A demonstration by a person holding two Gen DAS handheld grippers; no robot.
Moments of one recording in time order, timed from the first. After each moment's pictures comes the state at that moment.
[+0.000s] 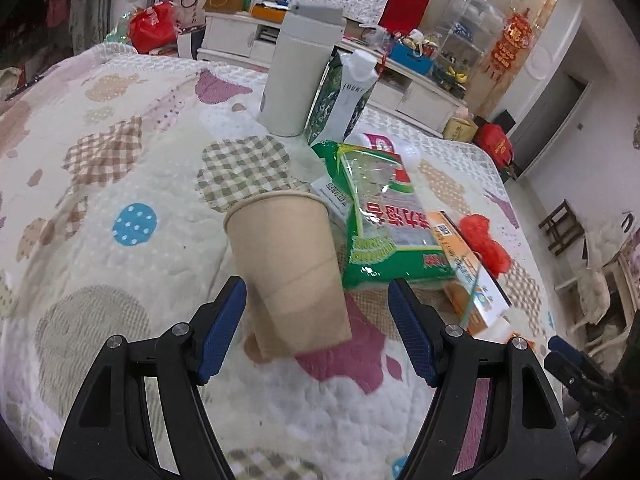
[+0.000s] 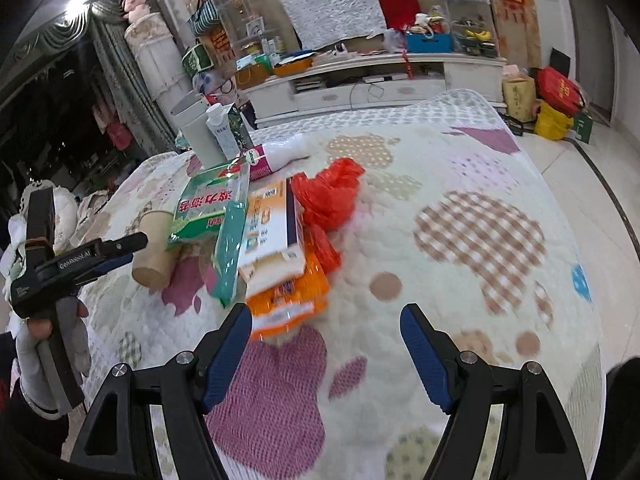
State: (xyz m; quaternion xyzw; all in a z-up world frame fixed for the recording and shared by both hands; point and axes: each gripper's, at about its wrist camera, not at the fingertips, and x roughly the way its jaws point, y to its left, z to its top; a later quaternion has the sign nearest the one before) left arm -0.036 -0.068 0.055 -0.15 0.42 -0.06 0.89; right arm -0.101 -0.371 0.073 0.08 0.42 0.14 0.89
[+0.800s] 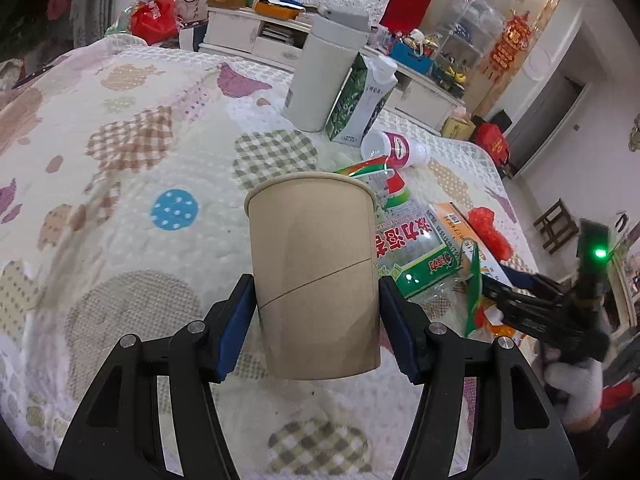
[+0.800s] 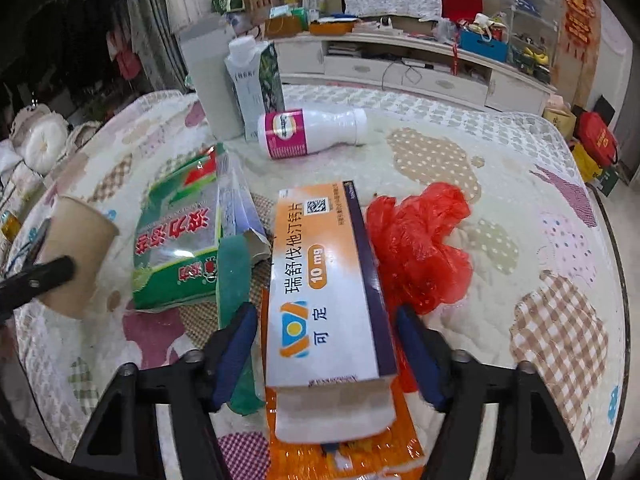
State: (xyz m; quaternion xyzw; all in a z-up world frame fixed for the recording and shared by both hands) left arm -0.069 -0.029 0.062 -0.16 0.42 -0.07 0.89; right arm -0.008 -0.282 0.043 -0.04 0.47 0.17 0.87
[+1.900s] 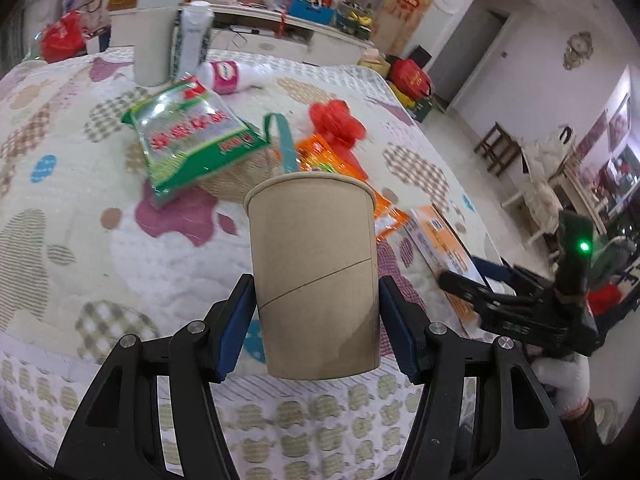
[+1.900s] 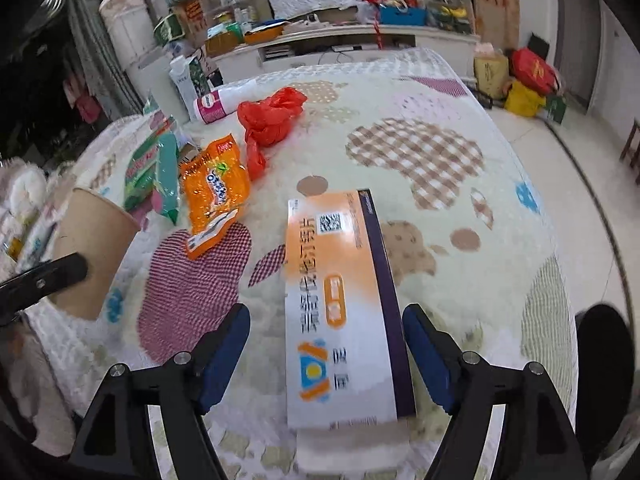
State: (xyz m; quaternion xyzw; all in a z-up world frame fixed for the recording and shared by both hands) left arm -0.142 -0.171 0.063 -0.09 0.45 -0.22 0.86; right arm -0.149 -0.407 0.037 0.03 0.47 0.09 0.88
